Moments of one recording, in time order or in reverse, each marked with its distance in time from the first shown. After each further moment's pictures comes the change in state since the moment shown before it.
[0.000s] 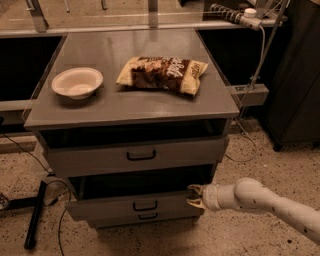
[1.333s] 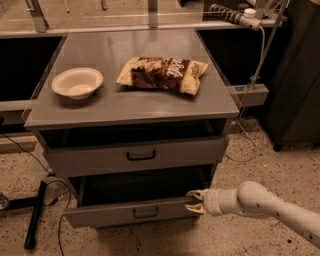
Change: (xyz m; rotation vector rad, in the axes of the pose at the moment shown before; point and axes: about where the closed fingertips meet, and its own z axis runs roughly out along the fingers) arm -0.009 0.018 -0.008 -0.020 -0.039 0.018
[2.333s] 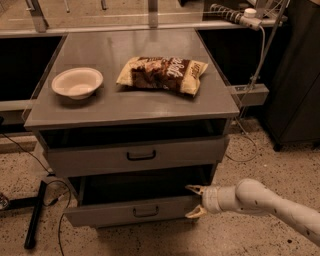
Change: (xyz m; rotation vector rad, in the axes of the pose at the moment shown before) arm -0.001 -0.004 0.001 -0.006 0.002 0.005
